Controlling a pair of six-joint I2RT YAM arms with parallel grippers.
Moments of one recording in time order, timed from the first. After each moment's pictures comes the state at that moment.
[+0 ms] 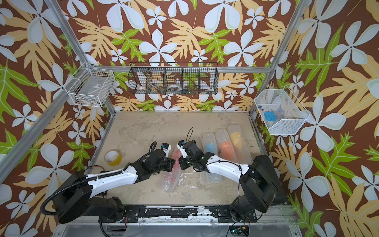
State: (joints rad) left arm -0.82 1.36 0.65 0.02 -0.05 -0.59; right arm 0.77 1.53 0.88 -0.20 -0.17 0.31
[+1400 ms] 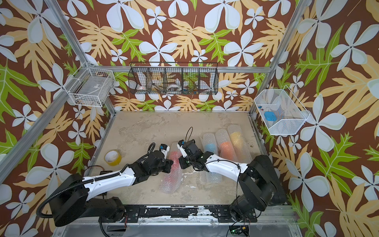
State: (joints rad) left arm -0.82 1.33 0.62 -0.01 -0.07 -0.59; right arm 0.77 1.54 0.90 -0.22 -0.12 0.29
